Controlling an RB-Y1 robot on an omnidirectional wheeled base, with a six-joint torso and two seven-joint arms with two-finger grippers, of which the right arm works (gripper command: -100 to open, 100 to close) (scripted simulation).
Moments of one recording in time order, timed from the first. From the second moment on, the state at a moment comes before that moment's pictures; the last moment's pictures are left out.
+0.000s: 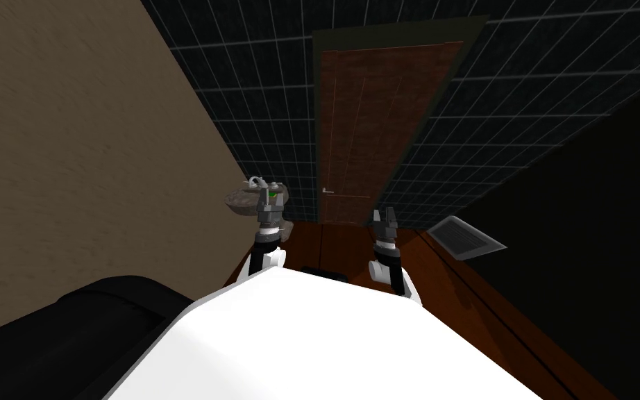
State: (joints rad) arm 0.28 -0.09 0.04 -1.84 0.04 -0.71 -0.07
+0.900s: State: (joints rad) arm 0.21 -0.12 0.03 -1.63 0.03 -0.74 -0.08
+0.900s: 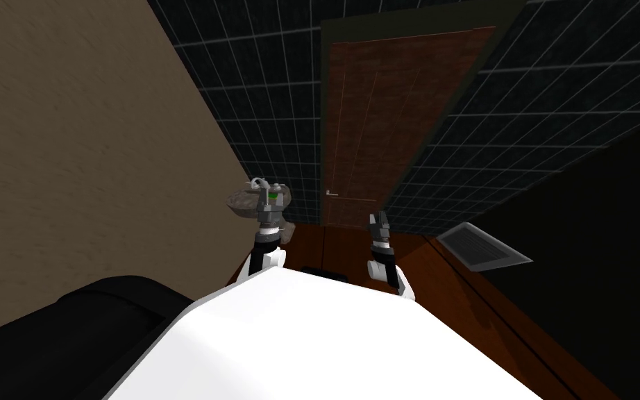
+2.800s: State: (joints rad) arm 0.05 -0.16 0.00 -1.19 -0.01 -0.78 -0.10
